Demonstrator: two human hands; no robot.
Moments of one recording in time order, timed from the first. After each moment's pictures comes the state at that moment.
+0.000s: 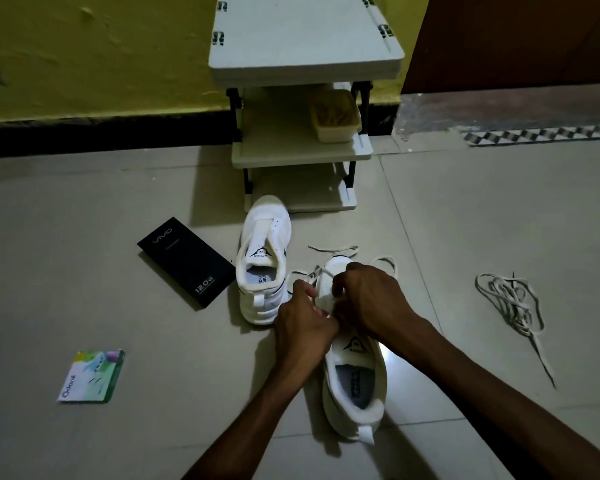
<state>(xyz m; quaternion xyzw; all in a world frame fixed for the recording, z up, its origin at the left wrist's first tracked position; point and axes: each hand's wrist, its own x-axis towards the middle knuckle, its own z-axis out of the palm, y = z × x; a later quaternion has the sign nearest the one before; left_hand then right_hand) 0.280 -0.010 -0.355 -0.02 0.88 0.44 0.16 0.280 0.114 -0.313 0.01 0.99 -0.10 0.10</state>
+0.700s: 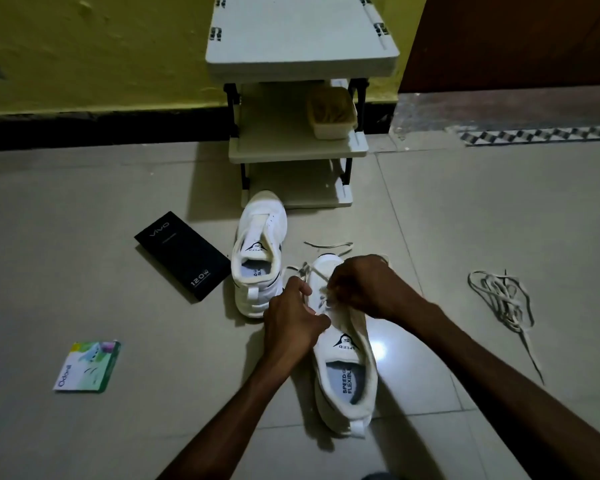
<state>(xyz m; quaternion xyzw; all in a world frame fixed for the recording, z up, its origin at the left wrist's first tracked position) 0.280 -0.016 -0.354 -0.01 0.90 0.41 0.16 0.270 0.148 -0.335 -0.05 0.97 -0.21 0.12</state>
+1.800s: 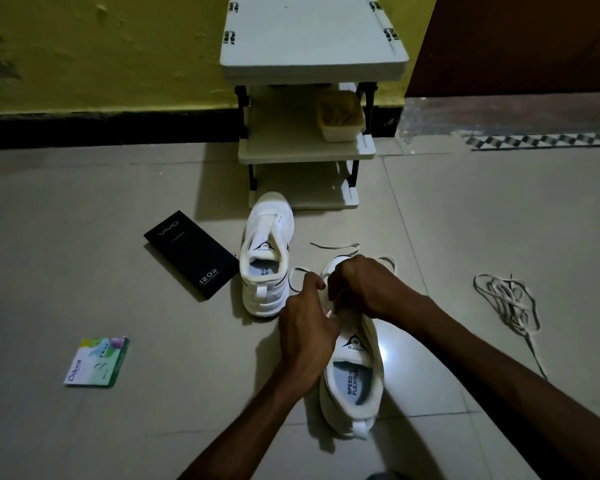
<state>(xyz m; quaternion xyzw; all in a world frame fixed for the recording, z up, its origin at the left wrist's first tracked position) 0.293 -0.005 -0.352 0.04 0.92 0.38 0.07 0.266 0.131 -0.319 -0.12 0.97 -0.17 0.14</state>
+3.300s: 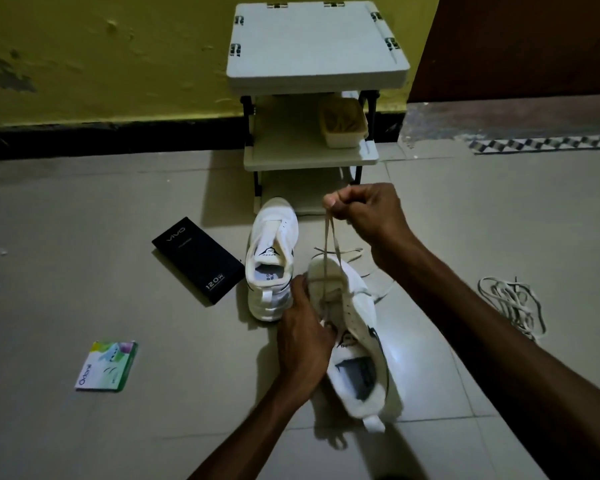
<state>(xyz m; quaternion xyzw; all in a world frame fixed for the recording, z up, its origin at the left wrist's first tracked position) 0.301 -0.015 -0.357 0.00 0.89 0.44 0.07 0.219 0.115 -0.257 0.14 0.78 -0.61 -0.09</state>
